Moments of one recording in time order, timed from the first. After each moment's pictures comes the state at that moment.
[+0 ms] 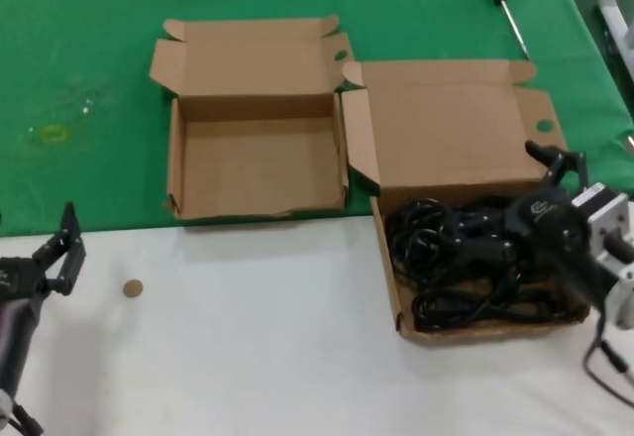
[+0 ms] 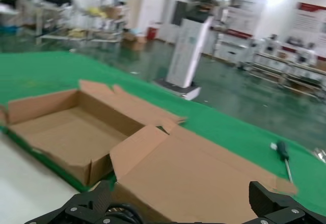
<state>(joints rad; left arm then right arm) 0.00 -0.30 1.60 -1.60 -1.80 0.00 0.00 0.07 0.68 -1.80 1.63 1.85 -0.06 0.06</state>
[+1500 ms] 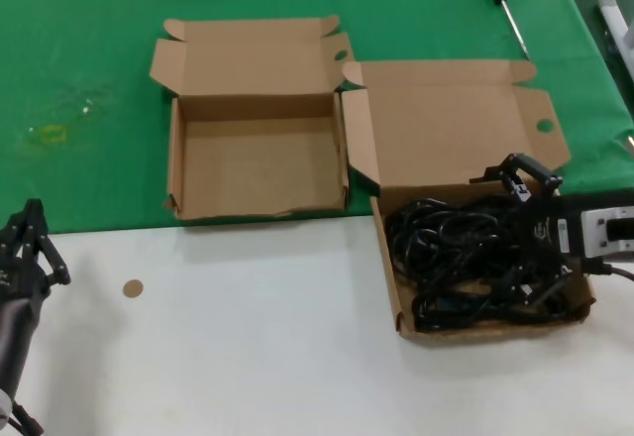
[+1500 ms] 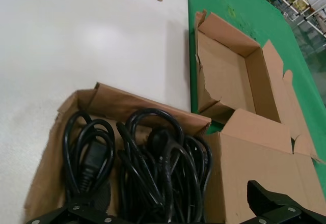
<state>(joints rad) 0.00 -0.30 1.60 -1.60 -1.80 0.00 0.00 0.57 0.87 -1.95 1.32 1.61 -0.94 -0.40</state>
